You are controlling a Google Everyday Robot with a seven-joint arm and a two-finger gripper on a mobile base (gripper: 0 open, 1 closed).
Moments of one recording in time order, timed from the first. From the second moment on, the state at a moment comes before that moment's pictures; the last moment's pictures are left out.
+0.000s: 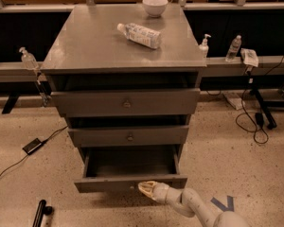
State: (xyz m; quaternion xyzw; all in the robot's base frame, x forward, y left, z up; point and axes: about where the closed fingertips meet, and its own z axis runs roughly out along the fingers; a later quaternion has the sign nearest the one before) arm 0.604 -0.015 0.155 -0.43 0.64 0.33 0.55
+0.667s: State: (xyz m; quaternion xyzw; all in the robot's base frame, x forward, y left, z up) arm 0.621 -0.016 0.159 -0.42 0.63 0.32 0.56
